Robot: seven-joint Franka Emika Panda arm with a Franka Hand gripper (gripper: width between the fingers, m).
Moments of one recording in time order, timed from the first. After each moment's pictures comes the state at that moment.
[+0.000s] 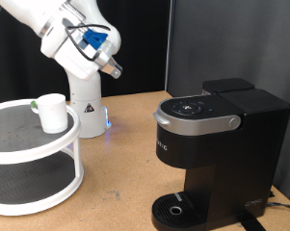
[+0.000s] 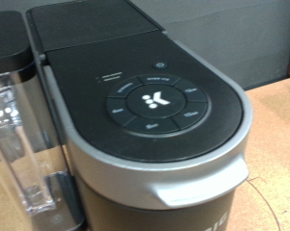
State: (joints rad) arm -0.03 -0.40 -0.29 -2.49 0.88 2.02 -1.08
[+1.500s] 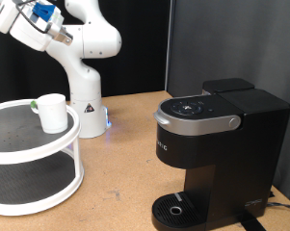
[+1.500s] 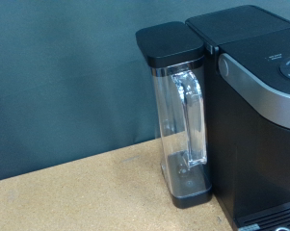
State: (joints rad) arm -0.18 -0.57 -0.49 -2.47 0.58 1.51 -1.11
